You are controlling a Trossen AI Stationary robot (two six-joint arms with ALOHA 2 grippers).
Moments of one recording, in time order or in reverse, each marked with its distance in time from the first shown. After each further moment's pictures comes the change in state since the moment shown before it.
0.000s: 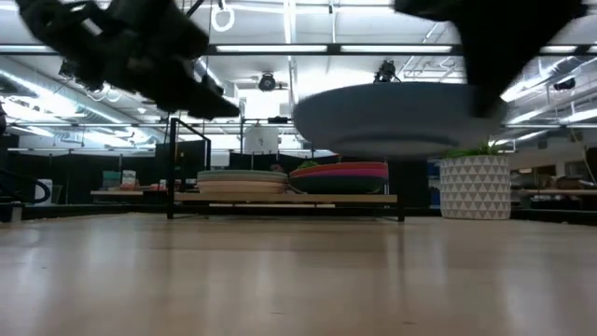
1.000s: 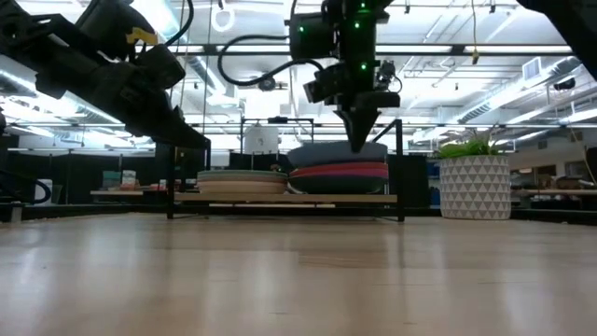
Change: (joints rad) left arm 0.002 -0.177 -0.181 -0.061 -0.237 -0.229; right arm -0.812 -0.102 0.000 0.094 -0.020 -0.725
